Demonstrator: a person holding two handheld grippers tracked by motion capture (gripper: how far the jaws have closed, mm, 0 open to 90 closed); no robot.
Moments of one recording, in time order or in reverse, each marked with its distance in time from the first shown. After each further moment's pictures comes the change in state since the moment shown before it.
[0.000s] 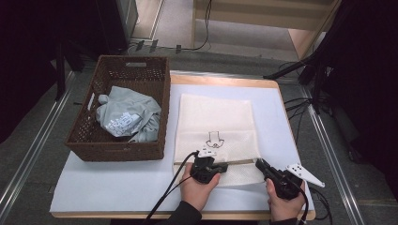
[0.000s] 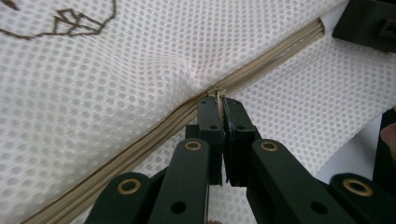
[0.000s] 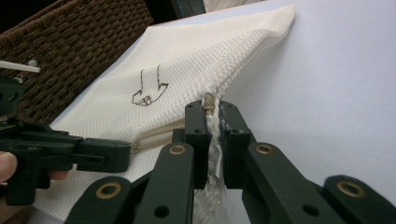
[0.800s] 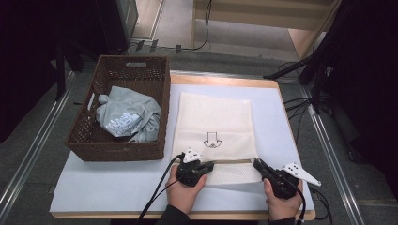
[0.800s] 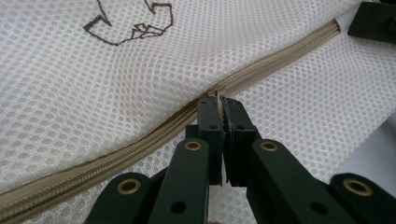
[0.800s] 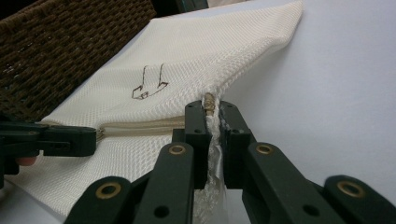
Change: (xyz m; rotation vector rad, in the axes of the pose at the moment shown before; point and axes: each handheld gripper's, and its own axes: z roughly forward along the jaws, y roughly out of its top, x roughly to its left) left arm 0.014 -0.012 -0.030 -0.056 0.090 0.032; right arm 0.003 -0.002 0.006 0.016 0.009 -0.034
